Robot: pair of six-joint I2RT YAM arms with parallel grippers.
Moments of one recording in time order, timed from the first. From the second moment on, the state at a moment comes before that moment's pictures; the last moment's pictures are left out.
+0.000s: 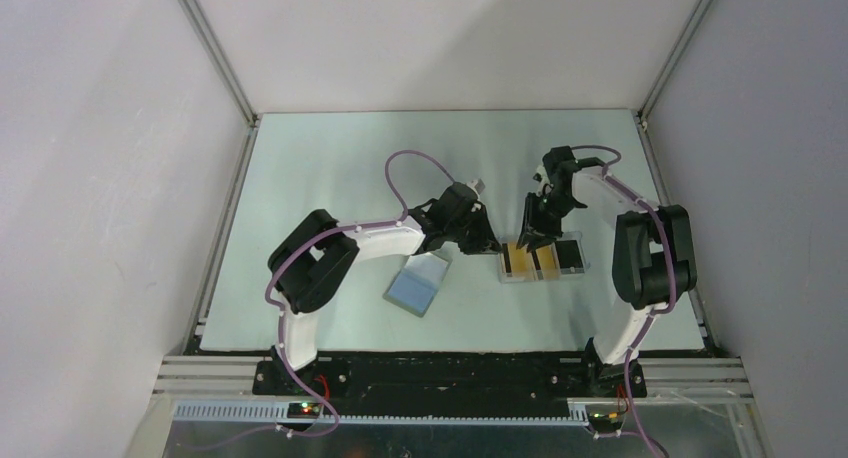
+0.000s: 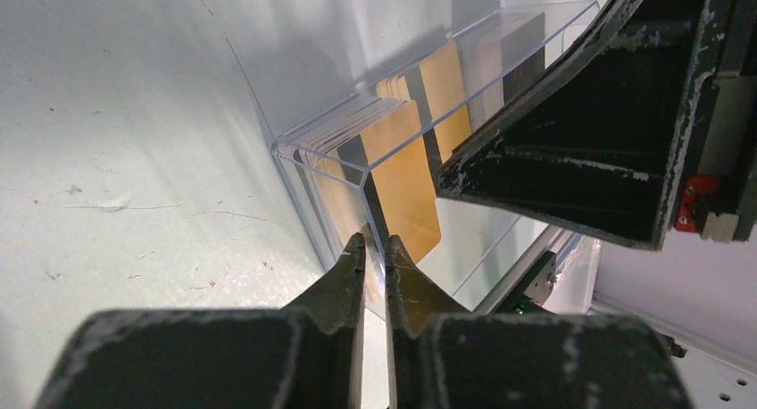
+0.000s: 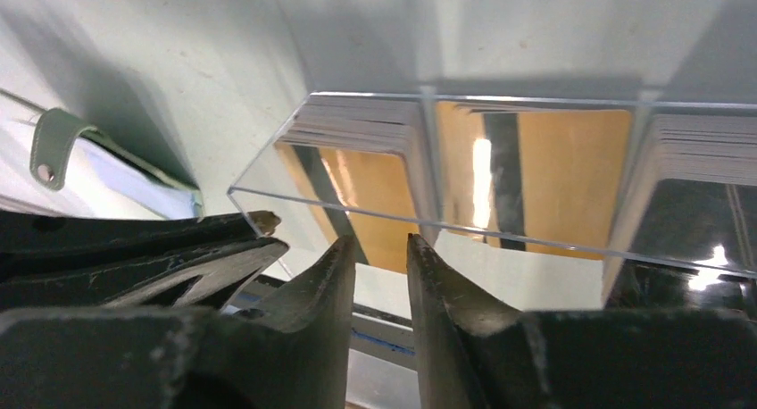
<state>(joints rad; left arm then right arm) -0.86 1.95 1.22 0.02 0.26 -0.91 0.20 1.77 1.26 -0.91 -0.38 0.35</state>
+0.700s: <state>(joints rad) -0.86 1.95 1.22 0.02 0.26 -0.91 0.21 1.81 1.24 -0.90 -0.33 0.34</state>
